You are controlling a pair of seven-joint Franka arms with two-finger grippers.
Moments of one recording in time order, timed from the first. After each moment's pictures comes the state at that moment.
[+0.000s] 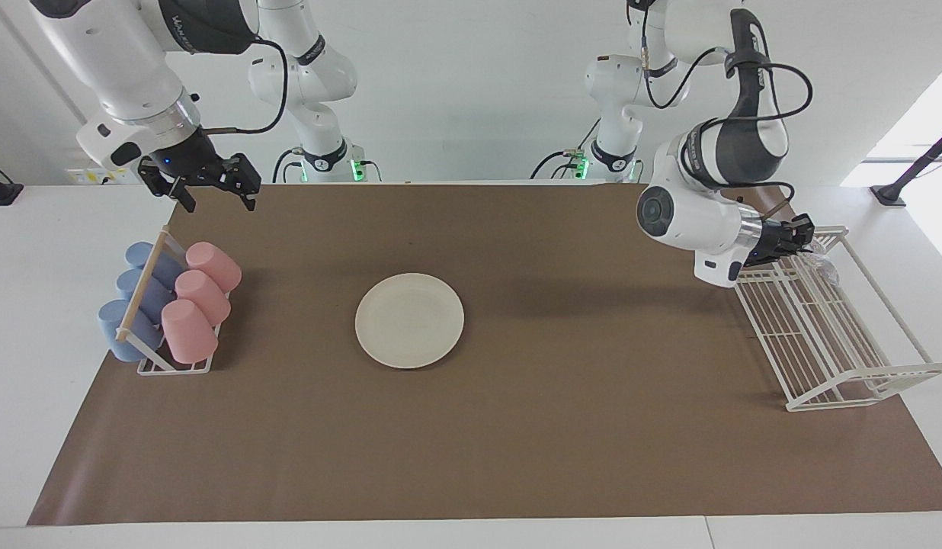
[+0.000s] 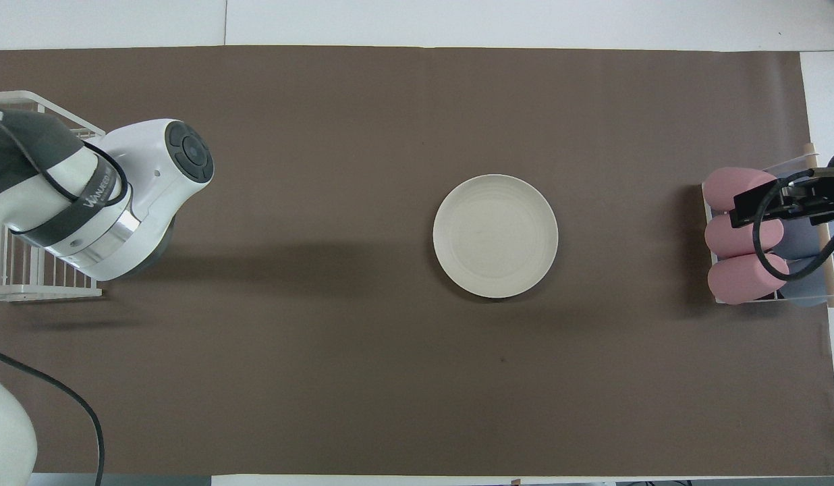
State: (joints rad) left arm -0.31 0.25 0.04 -1.85 1.15 1.51 -0.45; right arm 0.06 0.01 -0.08 -1.57 0.00 1.49 -0.02
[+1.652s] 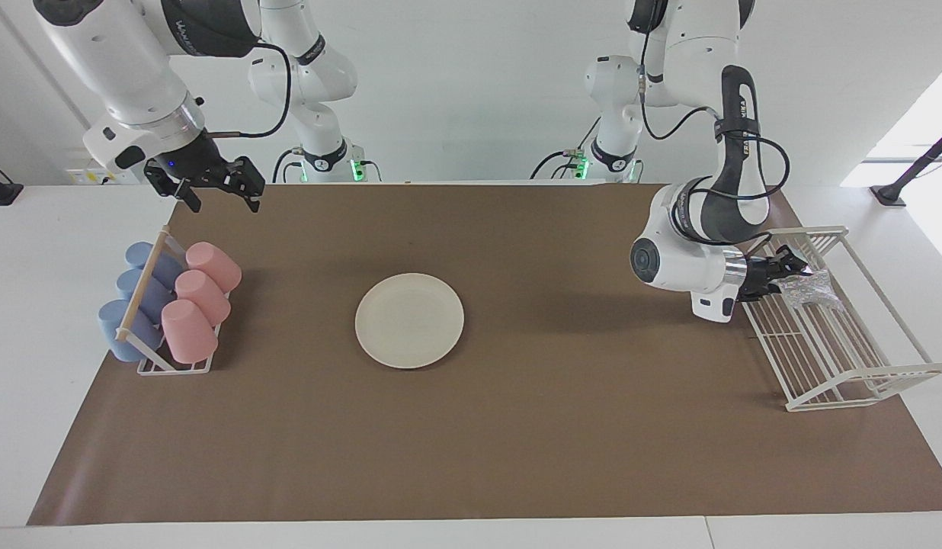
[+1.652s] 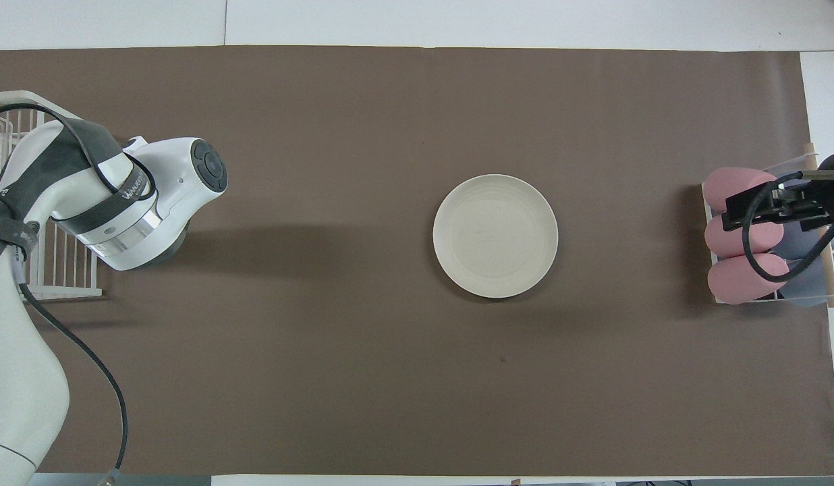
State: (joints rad) left arm -0.27 0.33 0.05 -1.87 1.15 1.60 -0.72; right arm 0.06 0.00 -0.08 -1.60 0.01 1.51 0.02
